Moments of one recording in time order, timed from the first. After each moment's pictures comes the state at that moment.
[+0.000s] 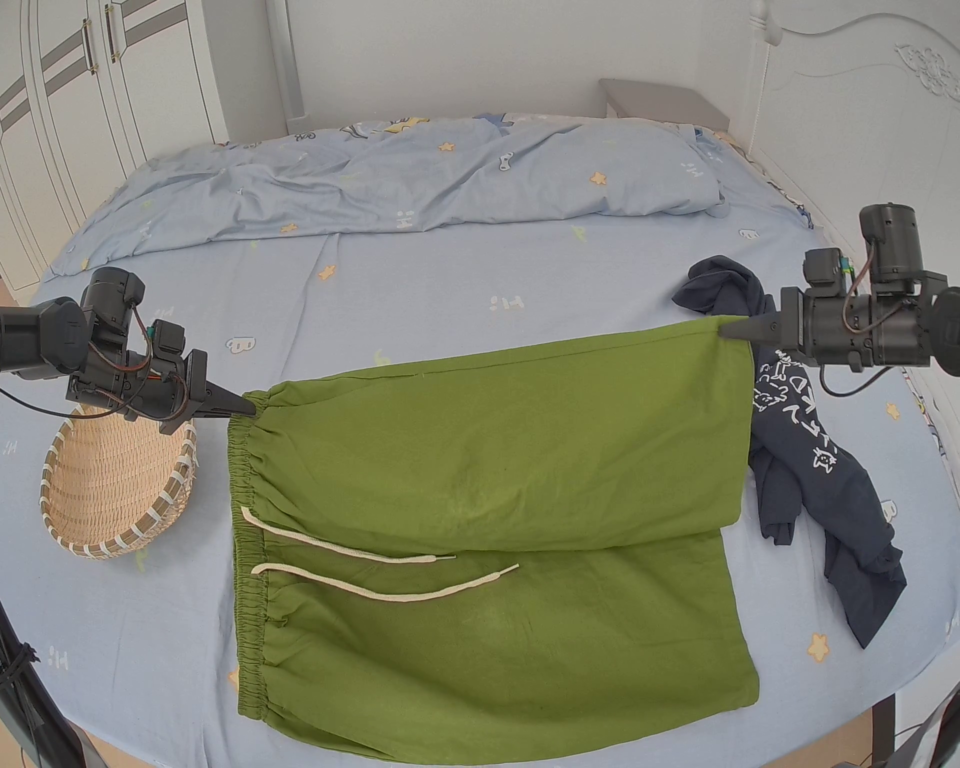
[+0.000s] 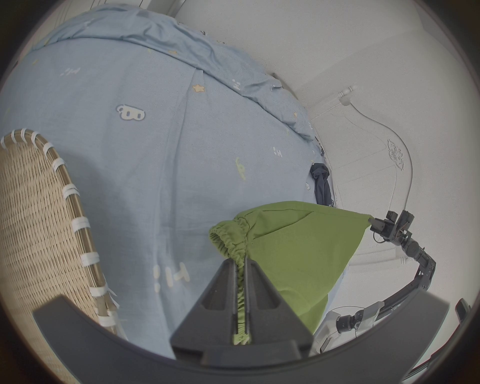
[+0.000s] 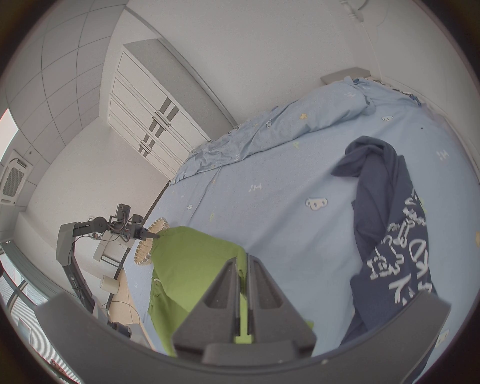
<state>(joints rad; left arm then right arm) 0.14 1.98 -1.52 0.41 -0.74 -0.08 0.13 1.75 -1.34 0.07 0.56 0.16</state>
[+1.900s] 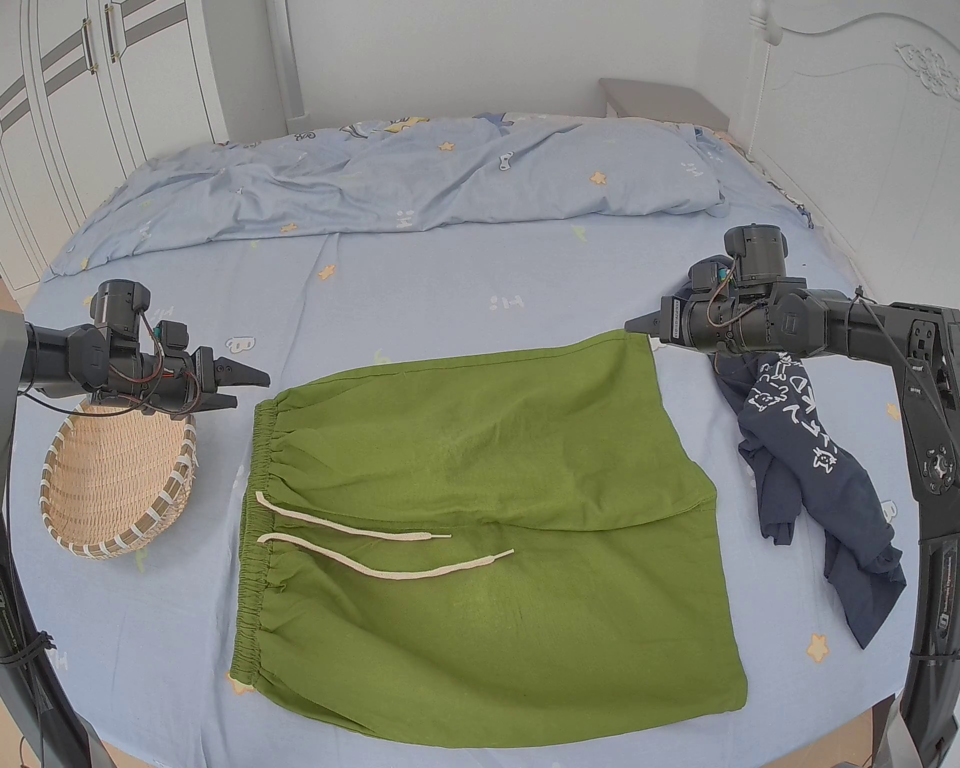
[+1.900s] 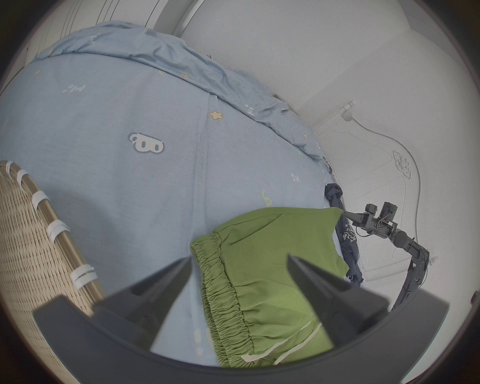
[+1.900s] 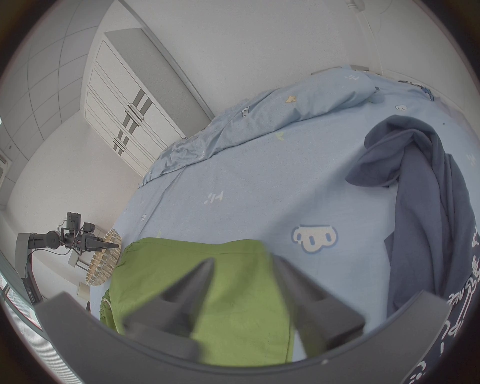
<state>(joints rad) 0.18 2.13 -1.58 0.15 -0.72 -0.13 0.18 2.35 -2.00 0.13 0.39 0.17</state>
